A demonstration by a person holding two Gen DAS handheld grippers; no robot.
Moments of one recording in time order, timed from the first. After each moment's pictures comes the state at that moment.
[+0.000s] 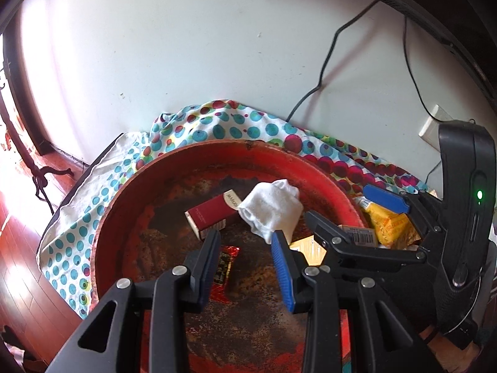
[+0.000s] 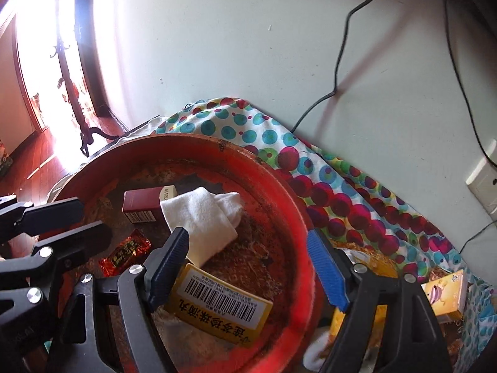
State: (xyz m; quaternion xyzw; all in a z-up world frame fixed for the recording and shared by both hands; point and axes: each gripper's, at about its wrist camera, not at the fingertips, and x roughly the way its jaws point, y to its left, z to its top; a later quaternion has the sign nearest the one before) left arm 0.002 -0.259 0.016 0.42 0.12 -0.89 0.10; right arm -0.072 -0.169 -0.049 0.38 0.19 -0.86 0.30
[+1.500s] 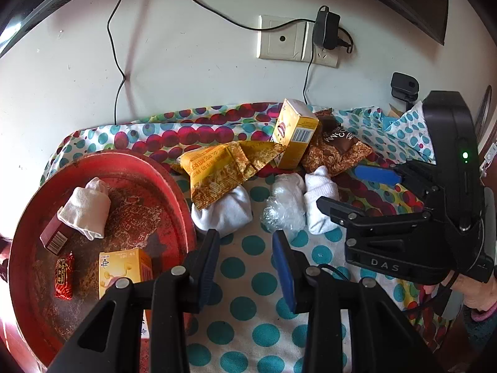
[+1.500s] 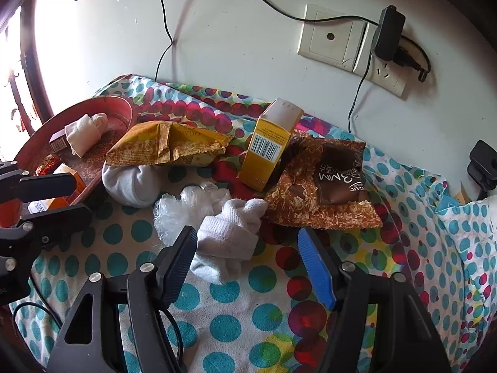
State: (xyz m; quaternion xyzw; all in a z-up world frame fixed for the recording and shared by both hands) left arm 0.001 -0.068 -0.014 0.42 -0.02 -0.90 -0.10; right arm -0.047 0.057 -0.074 0.40 0.14 -0.89 0.17
